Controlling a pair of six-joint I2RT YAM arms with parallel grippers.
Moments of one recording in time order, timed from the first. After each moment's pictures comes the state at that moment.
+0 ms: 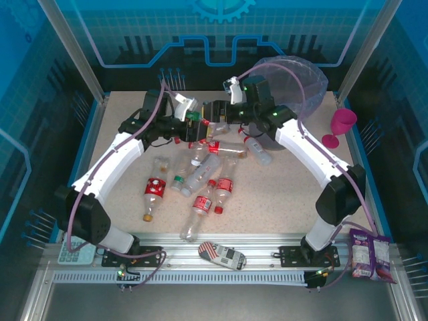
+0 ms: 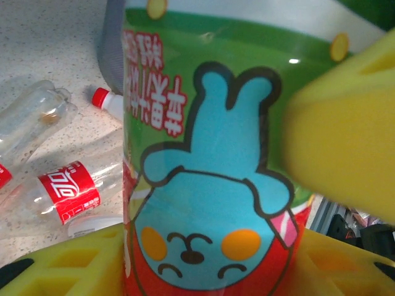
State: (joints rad) left arm -0.31 1.50 1.38 -0.54 0.67 -0.16; right arm 0.52 1.71 1.65 -0.43 -0.50 0.52
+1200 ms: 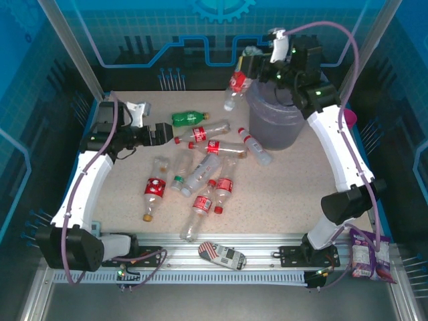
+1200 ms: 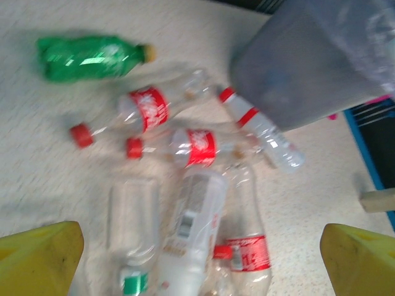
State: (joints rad) left arm 0.00 1.25 1.23 -0.76 0.53 -0.21; right arm 0.30 1.68 2.03 -0.53 -0.35 0.28
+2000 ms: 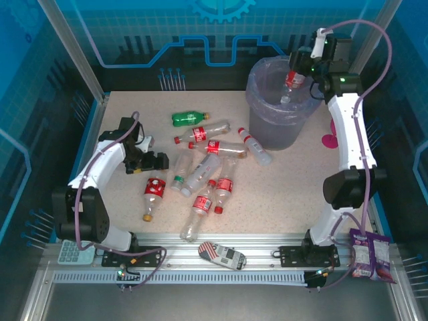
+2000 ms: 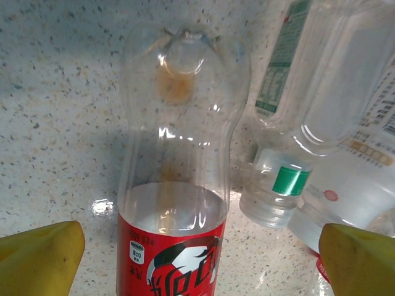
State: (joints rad) left arm 0.01 1.48 1.11 -1.00 0.25 -0.11; right arm 0.02 1.83 2.11 -0.68 -0.09 0.15
